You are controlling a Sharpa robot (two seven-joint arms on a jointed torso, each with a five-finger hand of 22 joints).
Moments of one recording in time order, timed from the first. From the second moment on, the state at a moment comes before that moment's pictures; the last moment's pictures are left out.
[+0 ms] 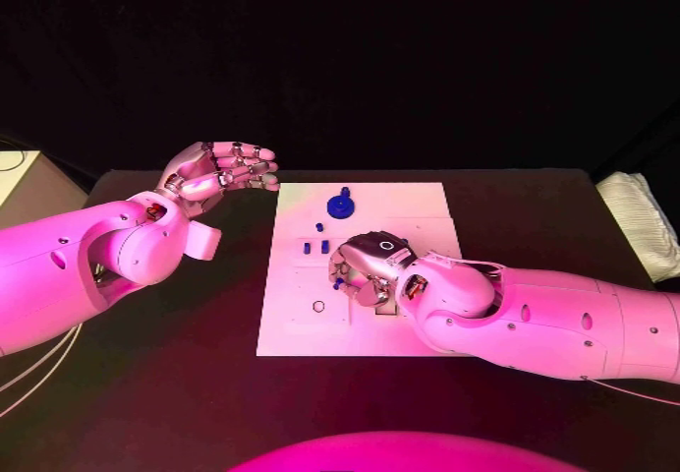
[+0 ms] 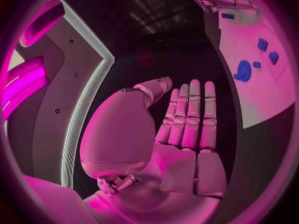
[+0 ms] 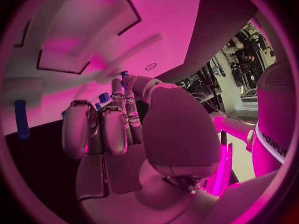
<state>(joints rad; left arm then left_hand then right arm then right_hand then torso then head) 1.23 -0.92 -0.02 1.47 -0.17 -0.11 0.44 1.36 -0.21 0.60 0.03 0.15 0.86 0.20 0.30 0.33 1.08 0.14 0.19 0.07 1.02 0.11 0.36 0.25 0.17 0.82 0.22 0.45 0.33 1.14 -0.68 -0.17 1.67 -1.73 -0.41 -0.30 1.40 -0.20 0.66 0.05 0.15 1.07 0.12 0.35 0.32 1.24 0.09 0.15 0.18 1.46 -0.03 1.37 1.25 0.08 1.46 0.07 1.28 1.31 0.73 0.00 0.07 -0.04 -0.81</state>
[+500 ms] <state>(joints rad) 1.23 -0.92 -0.02 1.47 -0.16 -0.11 0.44 1.36 -0.21 0.60 0.03 0.15 0.86 0.20 0.30 0.33 1.08 0.15 0.19 0.07 1.03 0.10 0.36 0.26 0.17 0.82 0.22 0.44 0.33 1.14 -0.67 -0.17 1.66 -1.73 -0.40 -0.29 1.30 -0.25 0.63 0.05 0.17 1.00 0.15 0.29 0.32 1.17 0.09 0.06 0.14 1.46 0.00 1.27 1.10 0.10 1.36 0.10 0.97 1.29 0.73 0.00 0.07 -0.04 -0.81</state>
